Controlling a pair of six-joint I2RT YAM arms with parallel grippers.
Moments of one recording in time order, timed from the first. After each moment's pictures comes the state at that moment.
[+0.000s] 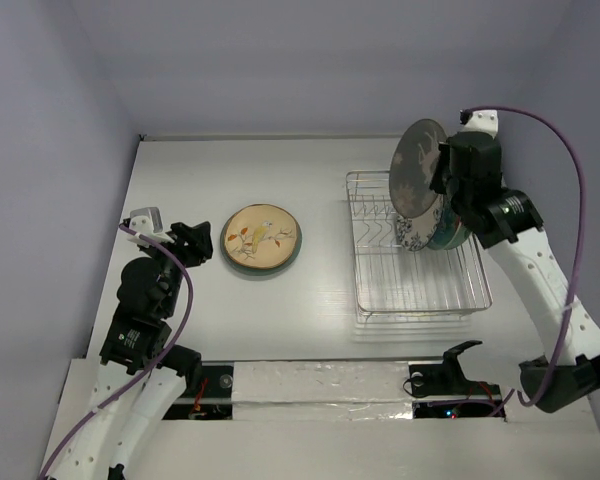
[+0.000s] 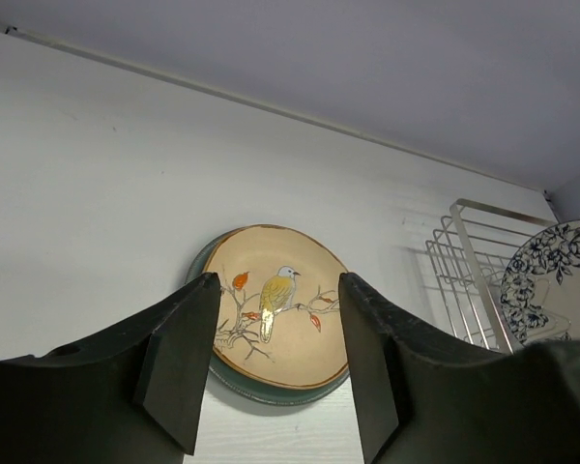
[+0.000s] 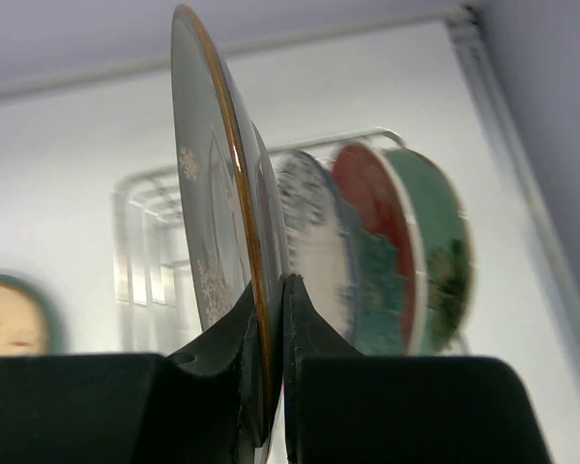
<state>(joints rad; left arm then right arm) -0.34 0.43 0.65 -0.27 -0.25 -0.40 0.37 1.22 1.47 -0.70 0.52 0.26</state>
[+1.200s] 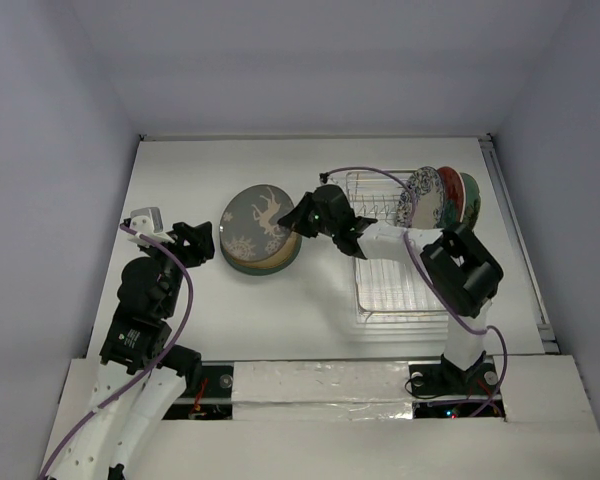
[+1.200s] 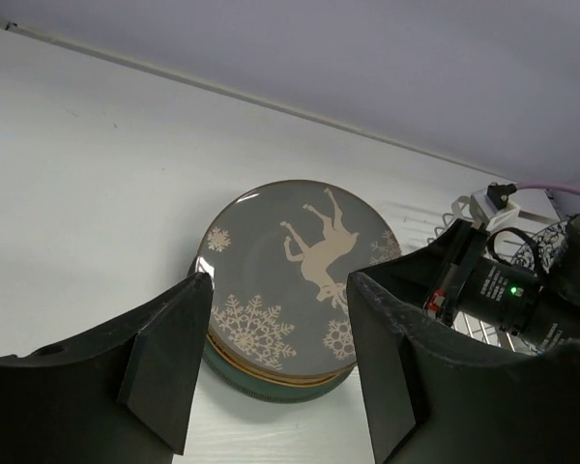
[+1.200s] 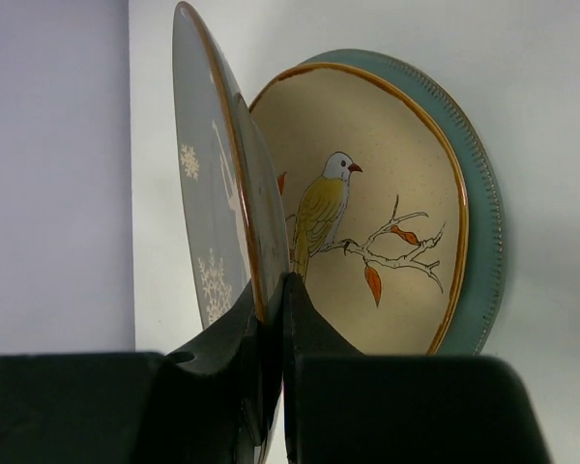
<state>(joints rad) -0.34 0.43 0.65 -0.28 -0.25 -0.40 0.74 1.89 1.19 0.27 -0.05 1.00</state>
